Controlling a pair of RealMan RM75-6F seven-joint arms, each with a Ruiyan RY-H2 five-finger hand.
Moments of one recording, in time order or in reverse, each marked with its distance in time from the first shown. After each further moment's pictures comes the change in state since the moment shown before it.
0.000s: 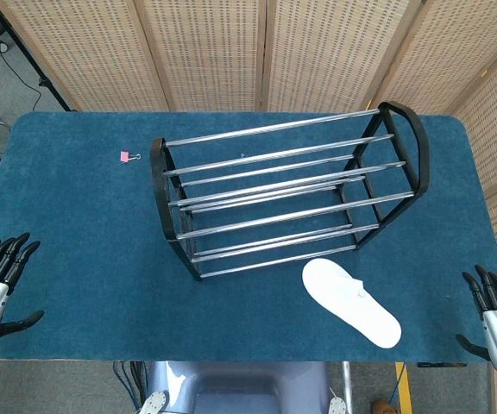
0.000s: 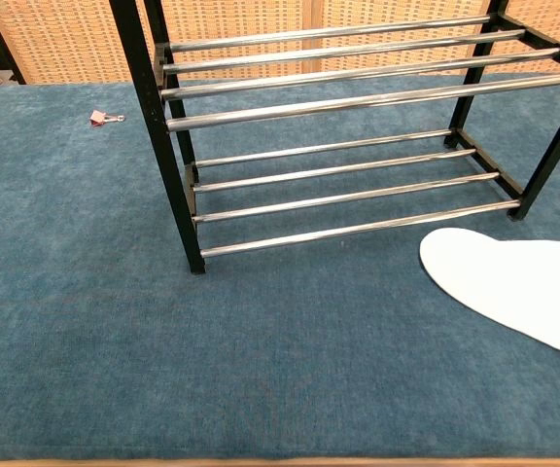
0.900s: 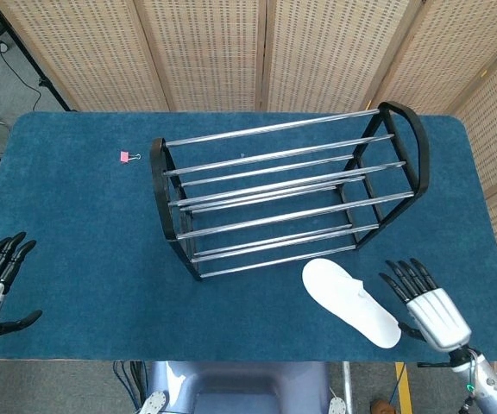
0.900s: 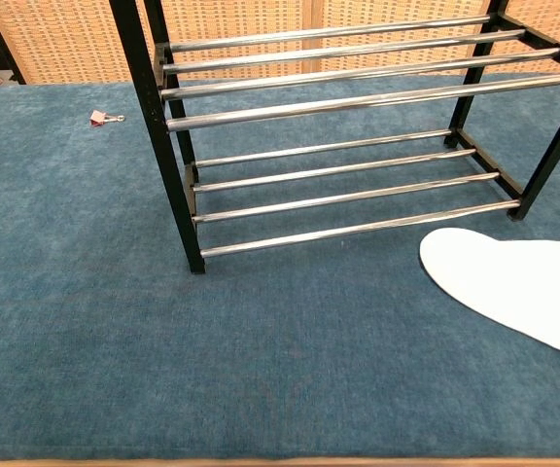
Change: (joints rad) left arm 0.001 0.012 -0.005 -0.007 -0.017 0.001 -0.030; right arm 0.207 -0.187 -0.012 0.286 -0.296 -0.103 0.090
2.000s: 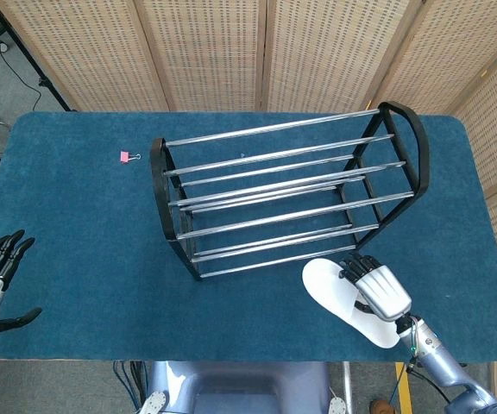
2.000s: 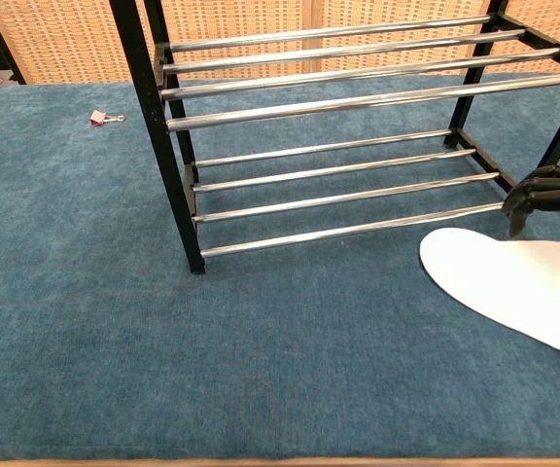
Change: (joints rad) left arm -0.010 0.000 -0.008 0.000 -0.029 -0.021 -0.010; right arm 0.163 -0.279 0.010 0.258 0.028 -0.064 0.074
